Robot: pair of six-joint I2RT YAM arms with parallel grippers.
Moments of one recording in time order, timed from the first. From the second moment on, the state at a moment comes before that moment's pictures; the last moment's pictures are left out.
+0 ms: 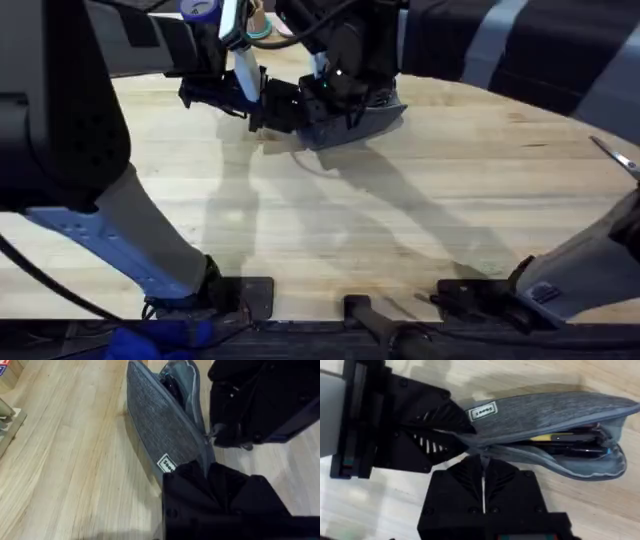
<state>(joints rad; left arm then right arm) 0.03 1.91 1.17 -0.81 1.13 1.51 0.78 1.86 1.58 -0.92 0.15 0.44</state>
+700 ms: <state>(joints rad) 0.03 1.91 1.17 -0.81 1.13 1.51 0.74 1.86 1.58 -0.91 0.05 0.30</state>
